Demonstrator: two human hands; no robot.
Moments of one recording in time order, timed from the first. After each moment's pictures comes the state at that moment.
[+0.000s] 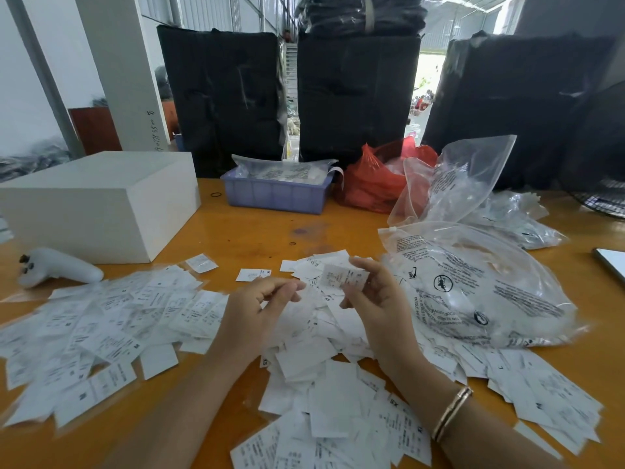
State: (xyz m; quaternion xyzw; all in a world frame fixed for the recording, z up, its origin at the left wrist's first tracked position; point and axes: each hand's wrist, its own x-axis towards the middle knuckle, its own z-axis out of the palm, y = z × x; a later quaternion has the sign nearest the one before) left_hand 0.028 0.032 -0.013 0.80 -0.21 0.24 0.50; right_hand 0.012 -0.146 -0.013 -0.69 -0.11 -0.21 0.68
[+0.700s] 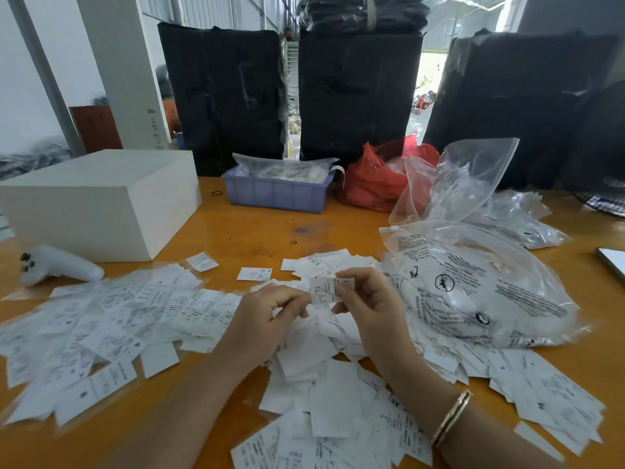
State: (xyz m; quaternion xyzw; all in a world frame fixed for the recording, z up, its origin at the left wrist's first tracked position) left_hand 0.027 0.031 -0.018 0.85 -0.22 0.17 0.44; right_hand 0.015 -0.140 -0.017 -0.70 -0.13 -0.21 0.67
